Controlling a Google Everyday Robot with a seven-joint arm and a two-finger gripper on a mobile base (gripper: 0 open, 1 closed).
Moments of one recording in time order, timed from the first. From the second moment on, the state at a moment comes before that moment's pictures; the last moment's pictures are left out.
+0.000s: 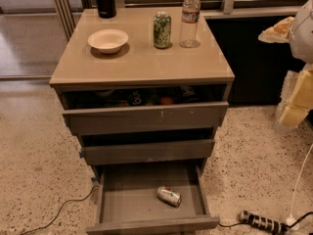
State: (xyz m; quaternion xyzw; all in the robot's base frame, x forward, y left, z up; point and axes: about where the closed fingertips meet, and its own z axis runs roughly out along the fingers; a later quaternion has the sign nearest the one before) arm 0.432 -0.204 0.990 -0.66 0.73 -0.03 0.19
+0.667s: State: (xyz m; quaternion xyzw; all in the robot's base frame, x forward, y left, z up) arm 0.433 -0.196 0.979 -0.65 0.73 -0.02 0.20
